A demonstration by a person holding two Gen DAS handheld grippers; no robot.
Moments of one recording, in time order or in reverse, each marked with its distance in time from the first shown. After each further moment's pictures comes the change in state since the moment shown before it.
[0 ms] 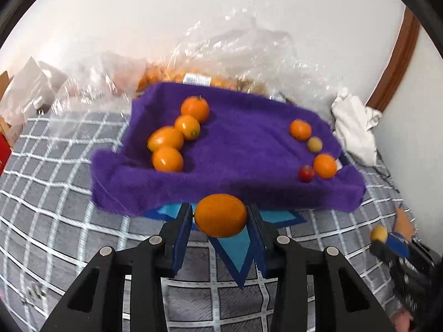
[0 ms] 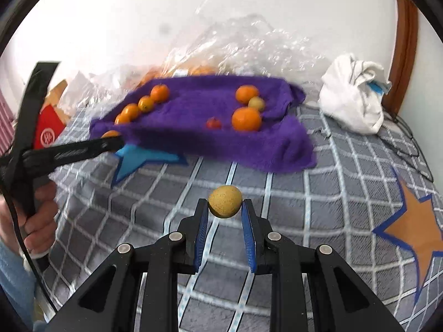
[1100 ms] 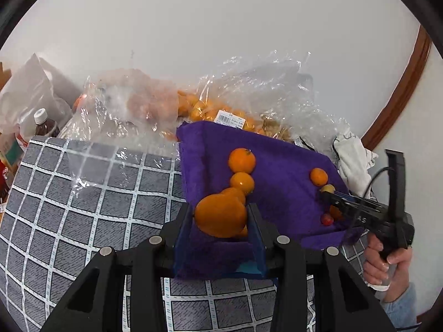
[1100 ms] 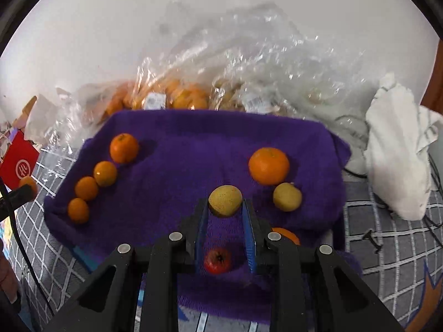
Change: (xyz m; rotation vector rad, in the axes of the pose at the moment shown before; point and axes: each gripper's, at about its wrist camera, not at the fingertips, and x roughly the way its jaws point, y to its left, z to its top) left arm 0.003 0.097 0.056 -0.050 -0.049 -0.127; right arm 0.143 0.025 0.125 0.021 0.110 -0.037
